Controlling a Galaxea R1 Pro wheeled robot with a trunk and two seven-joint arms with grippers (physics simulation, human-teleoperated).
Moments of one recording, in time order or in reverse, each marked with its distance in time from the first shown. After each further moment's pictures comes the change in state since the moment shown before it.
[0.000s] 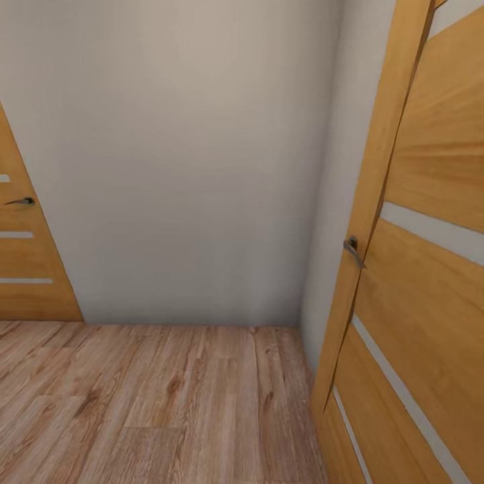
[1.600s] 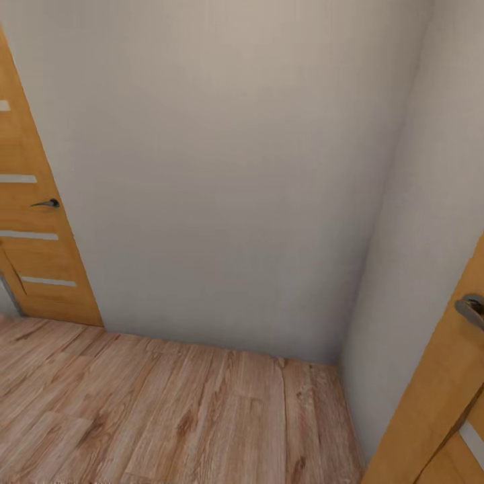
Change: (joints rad) left arm 0.000 0.003 0.000 0.001 0.003 0.001 0.000; right arm 0.000 0.001 0.001 0.000 0.000 0.000 -0.010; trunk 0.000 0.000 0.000
